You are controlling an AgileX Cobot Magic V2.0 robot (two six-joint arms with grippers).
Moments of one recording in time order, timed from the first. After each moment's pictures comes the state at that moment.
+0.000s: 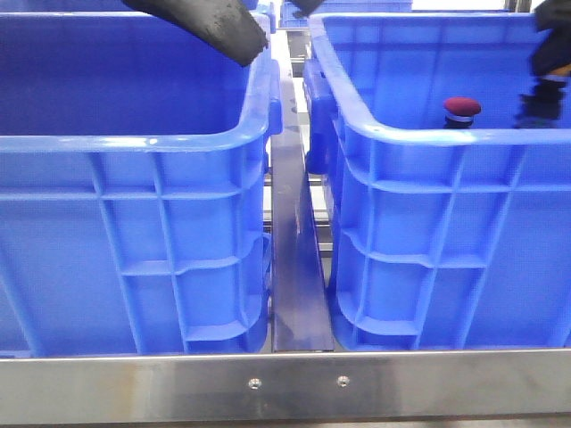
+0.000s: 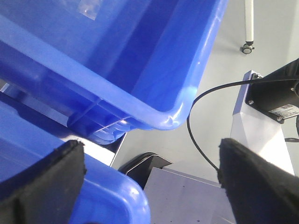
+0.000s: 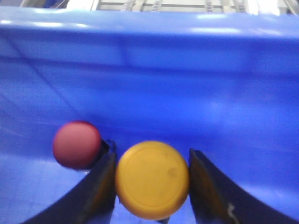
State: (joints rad) left arm -0.57 1.47 -1.31 -0.70 1.06 0.65; right arm -0.13 1.58 -1.06 1.14 0.22 -1.21
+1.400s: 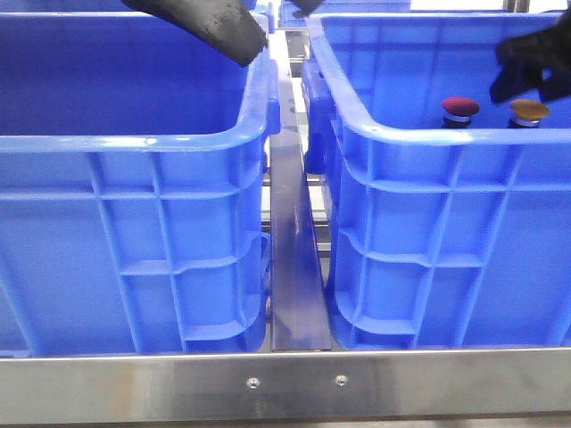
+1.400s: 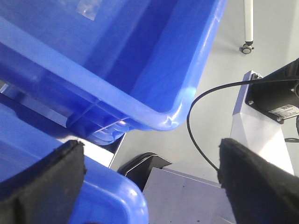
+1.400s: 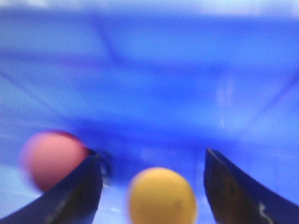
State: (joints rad) left arm -0.57 1.47 -1.31 -0.70 1.06 0.65; right arm -0.11 1.70 -1.15 1.15 0.24 -1.21
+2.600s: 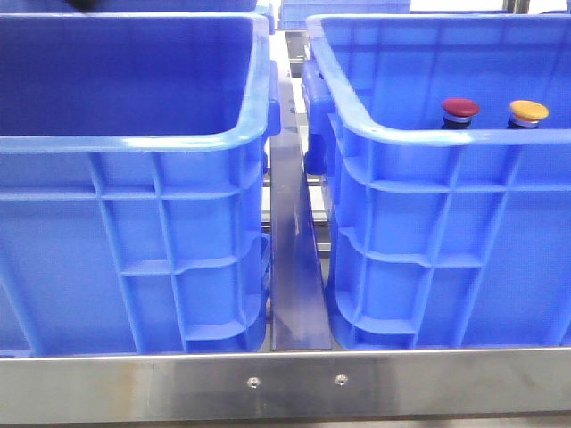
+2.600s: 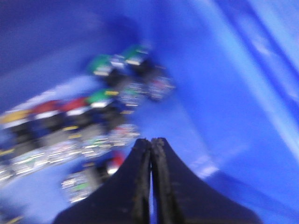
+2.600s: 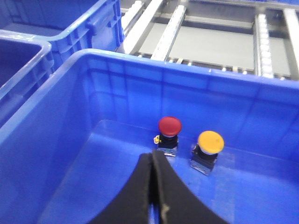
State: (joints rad) left arm -0.34 1.34 -1.29 -0.20 0.86 0.16; right arm -0.11 0.74 -0.59 1.12 0.33 -1.21
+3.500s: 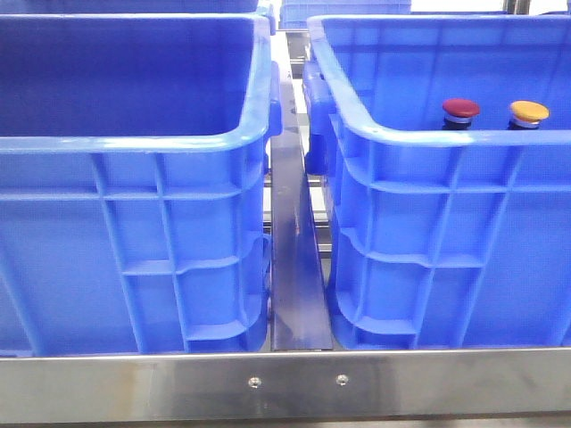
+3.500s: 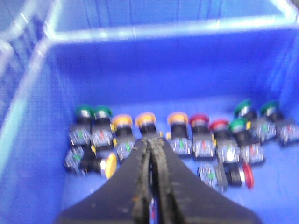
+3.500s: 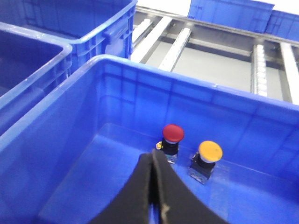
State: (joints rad) left arm 0.01 0.47 -0.55 -0.14 0.40 0.16; right arm -0.05 0.59 -0.52 1.06 0.29 -1.21
